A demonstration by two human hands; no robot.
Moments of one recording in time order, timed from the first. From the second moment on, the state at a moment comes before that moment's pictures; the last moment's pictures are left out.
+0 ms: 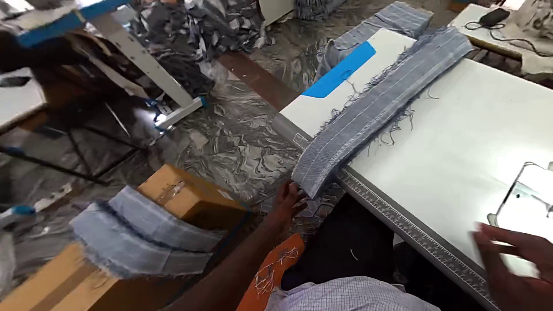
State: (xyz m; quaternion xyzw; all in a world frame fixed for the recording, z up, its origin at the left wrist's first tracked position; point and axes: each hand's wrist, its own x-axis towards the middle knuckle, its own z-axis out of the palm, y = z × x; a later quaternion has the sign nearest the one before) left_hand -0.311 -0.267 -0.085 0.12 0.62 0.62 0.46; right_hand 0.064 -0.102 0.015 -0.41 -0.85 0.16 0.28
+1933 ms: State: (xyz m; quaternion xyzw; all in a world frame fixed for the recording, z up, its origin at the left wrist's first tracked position) left_hand -0.009 -0.112 0.033 0.75 0.32 0.46 0.36; right_hand 0.372 -0.310 0.081 -0.80 -0.58 0.16 0.07
